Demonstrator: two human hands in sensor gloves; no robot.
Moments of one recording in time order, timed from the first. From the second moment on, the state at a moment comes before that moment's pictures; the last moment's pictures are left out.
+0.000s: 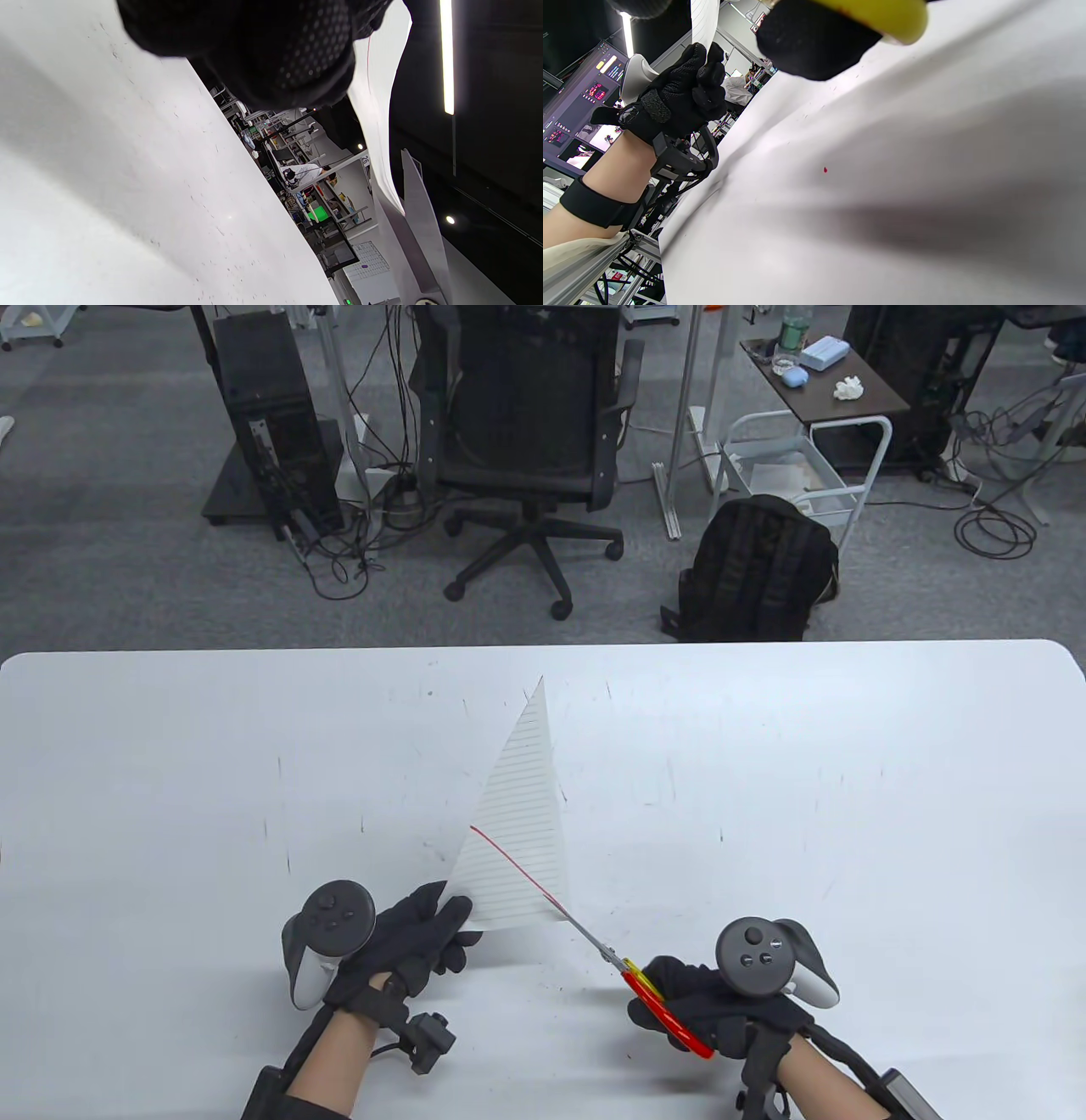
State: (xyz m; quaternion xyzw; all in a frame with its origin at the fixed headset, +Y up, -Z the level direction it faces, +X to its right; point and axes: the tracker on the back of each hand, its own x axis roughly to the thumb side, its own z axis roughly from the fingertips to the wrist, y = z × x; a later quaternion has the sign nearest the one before) left_hand -0.214 -0.753 -0.316 -0.06 -0.12 0.50 0.85; right_hand 0.162 -0.767 -0.279 0.31 0.23 0.84 0.37
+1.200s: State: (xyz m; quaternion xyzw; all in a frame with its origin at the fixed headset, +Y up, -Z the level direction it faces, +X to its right) left_hand -0.216 -0.752 -0.315 -0.06 -0.13 0.51 0.85; right_hand 0.160 -0.767 -0.277 0.30 0.22 0.85 0.38
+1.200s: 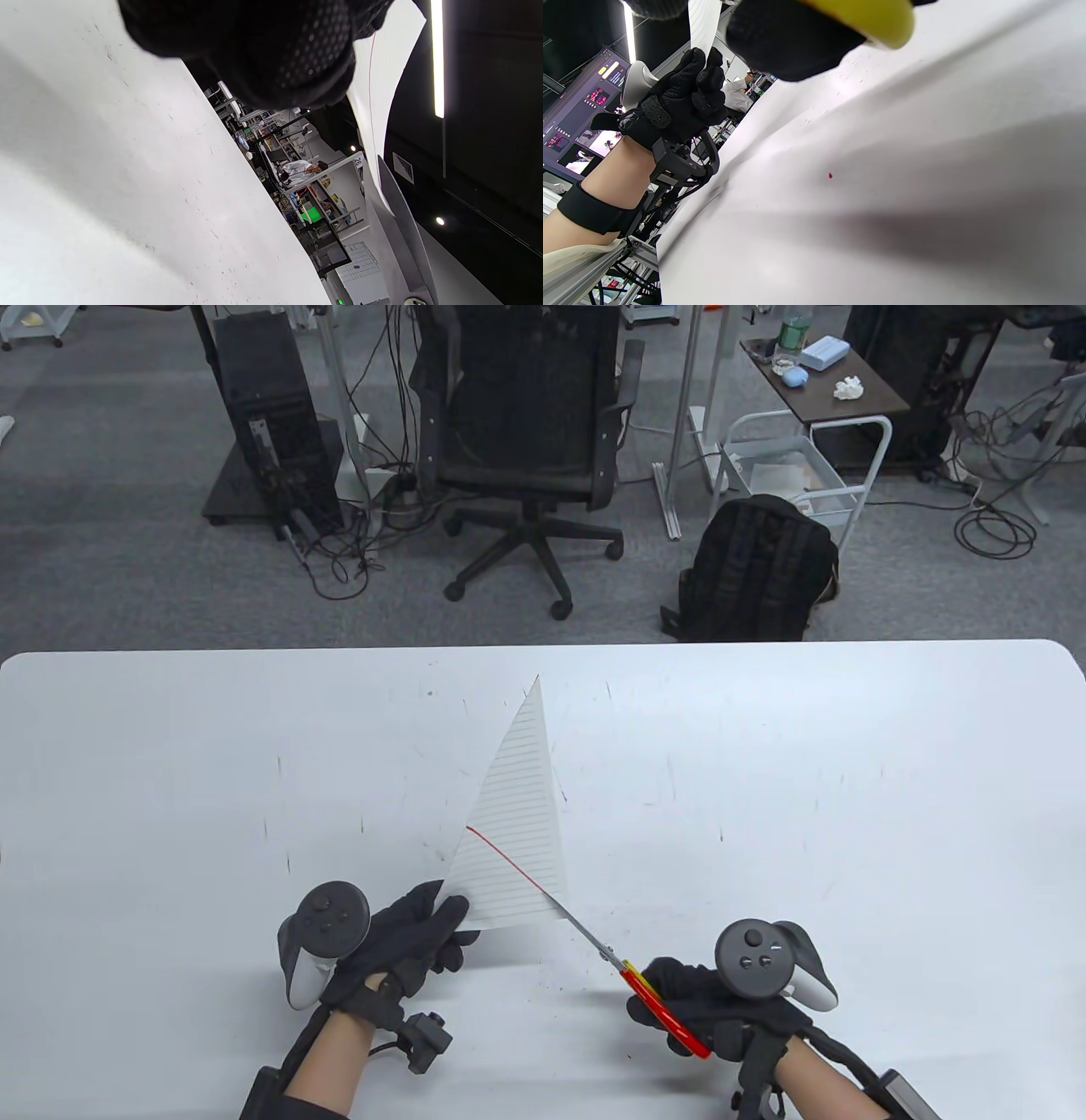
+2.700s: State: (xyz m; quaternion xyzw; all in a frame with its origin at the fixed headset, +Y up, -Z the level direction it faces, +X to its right) left_hand -0.195 -0.751 -0.307 -0.08 -0.17 0.48 0.86; right_hand 0.156 -0.767 -0.274 0.33 0.24 0.83 0.38
